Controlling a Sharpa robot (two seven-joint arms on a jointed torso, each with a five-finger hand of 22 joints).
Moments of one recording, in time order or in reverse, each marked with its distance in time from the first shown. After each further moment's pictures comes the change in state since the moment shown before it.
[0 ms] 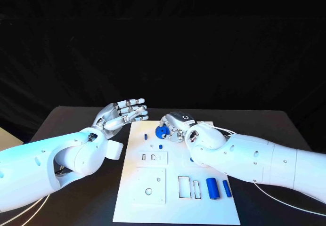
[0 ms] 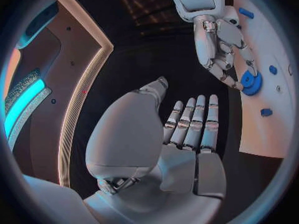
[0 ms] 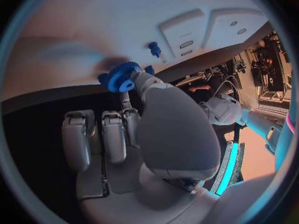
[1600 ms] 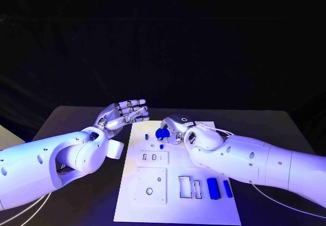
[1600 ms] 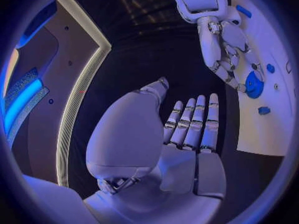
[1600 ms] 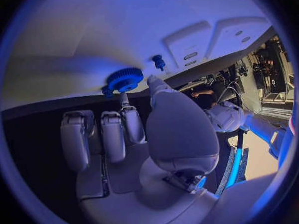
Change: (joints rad) left arm 0.000 -0.001 0.000 -0.010 0.003 0.004 -0.027; left_hand 0.004 0.004 0.018 -0.002 0.000 0.001 0.002 0.000 -0.005 -0.006 -0.002 0.000 -0.002 0.004 -0.004 0.000 -0.012 0.000 0.025 0.000 0.007 -0.001; right arm -0.014 0.035 0.002 -0.048 -0.015 0.063 -0.019; right_hand -0.194 0.034 -0.248 0.061 0.017 -0.074 0.020 -0.073 -0.034 -0.032 0.032 -0.046 0.000 0.003 0.022 0.006 -0.001 0.000 0.002 0.020 -0.008 -0.001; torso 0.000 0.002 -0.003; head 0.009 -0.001
